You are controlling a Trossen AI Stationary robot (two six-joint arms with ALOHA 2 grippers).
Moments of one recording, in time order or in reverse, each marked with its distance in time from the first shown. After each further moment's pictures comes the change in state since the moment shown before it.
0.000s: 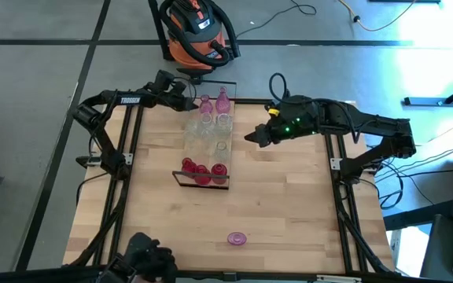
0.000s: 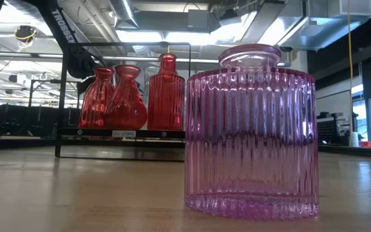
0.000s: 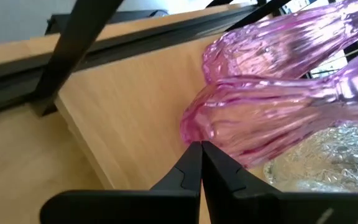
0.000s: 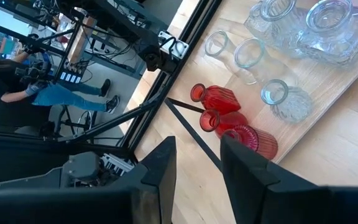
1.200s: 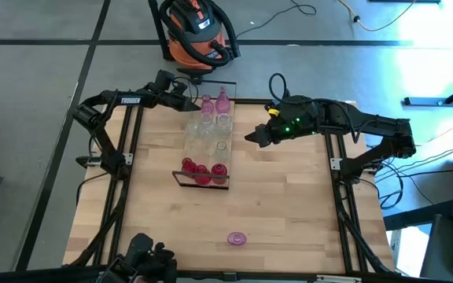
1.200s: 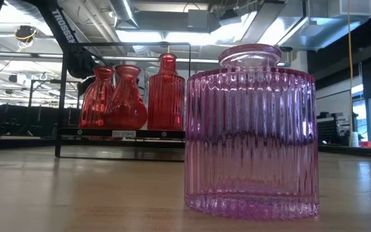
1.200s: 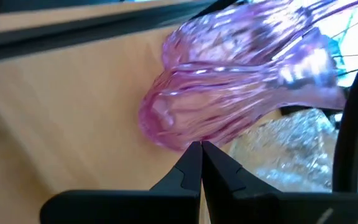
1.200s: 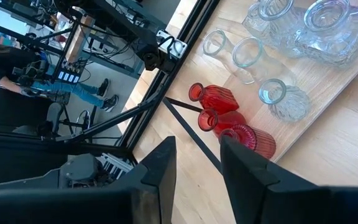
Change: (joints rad) left arm -0.011 0.000 0.000 0.023 0.127 -0.050; right arm 0.000 0.000 0.000 -0.006 0.001 -0.002
